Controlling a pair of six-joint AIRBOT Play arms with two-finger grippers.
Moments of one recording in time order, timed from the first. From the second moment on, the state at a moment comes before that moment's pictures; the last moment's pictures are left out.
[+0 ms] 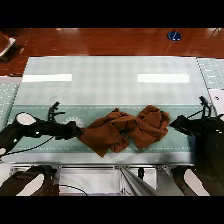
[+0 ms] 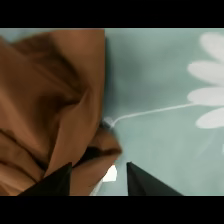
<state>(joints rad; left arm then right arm) -0.06 -1.02 0.40 0.70 -1.06 -1.36 -0.37 -0.92 0.51 -1.07 1.16 1.40</state>
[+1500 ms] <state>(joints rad) 0.34 -0.53 1.45 0.65 -0.92 -1.22 -0.13 -0.71 1.87 -1.18 1.20 1.38</state>
